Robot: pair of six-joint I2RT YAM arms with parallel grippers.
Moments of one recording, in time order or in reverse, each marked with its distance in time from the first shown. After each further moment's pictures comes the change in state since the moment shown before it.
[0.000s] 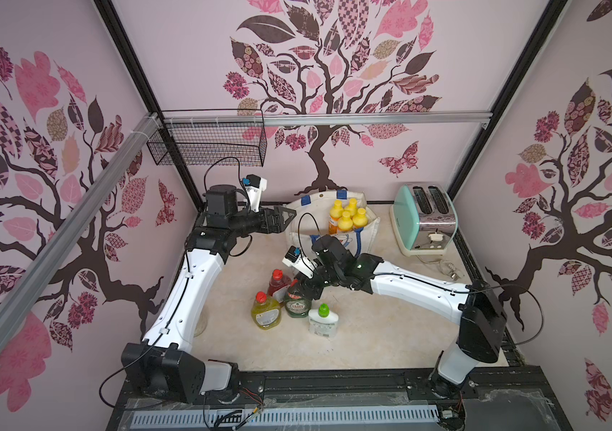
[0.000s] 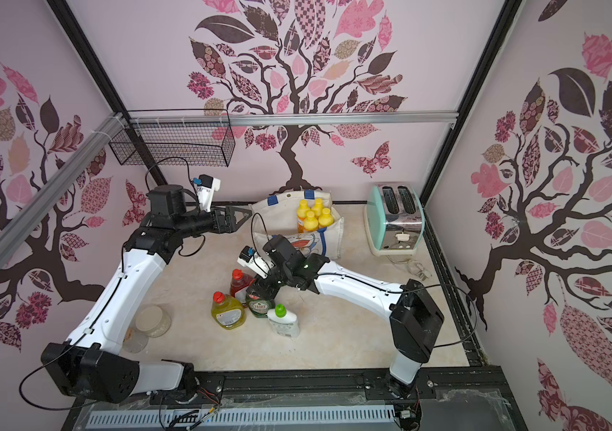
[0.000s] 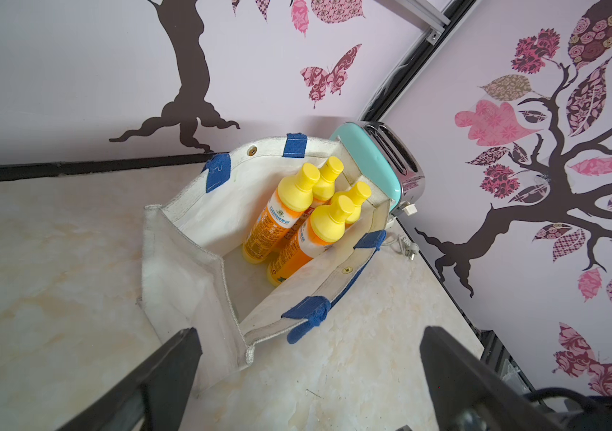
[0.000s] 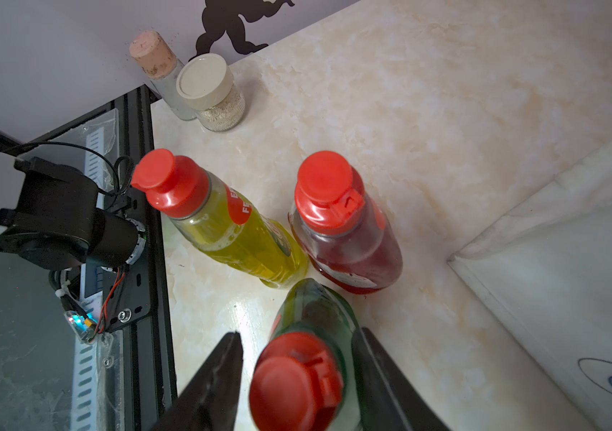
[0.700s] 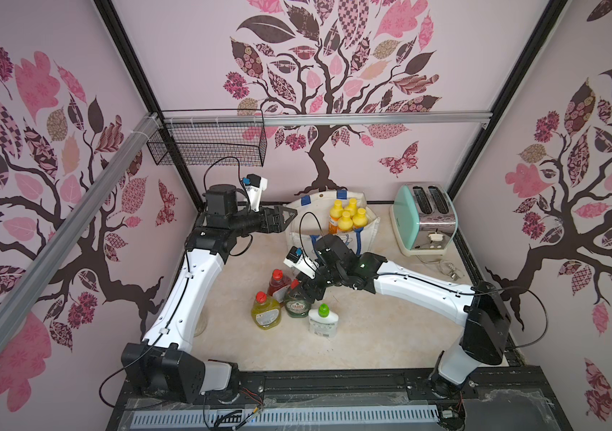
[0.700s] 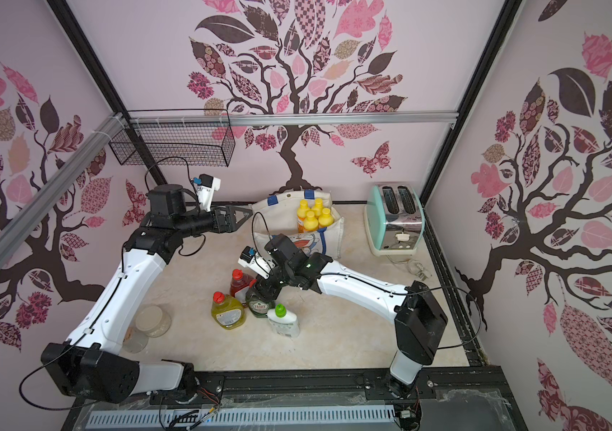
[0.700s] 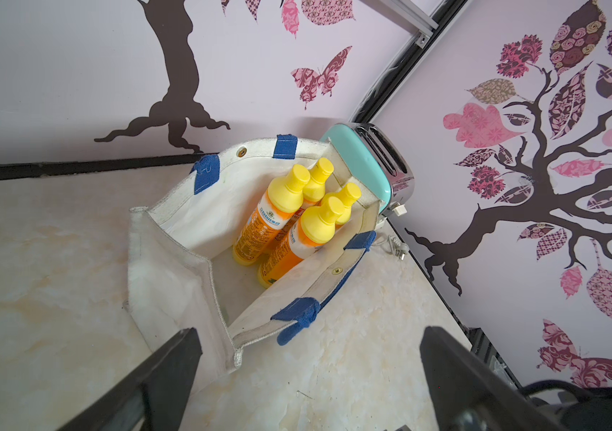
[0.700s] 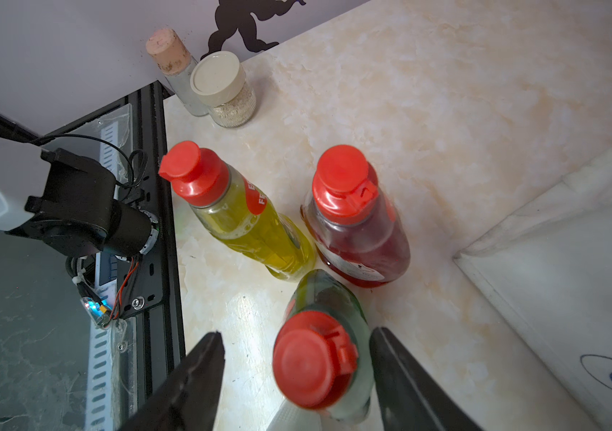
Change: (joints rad) left arm -0.003 0.000 0.000 0.016 0.035 -0.023; right arm -0.004 -0.024 0.003 -0.039 -0.029 -0.019
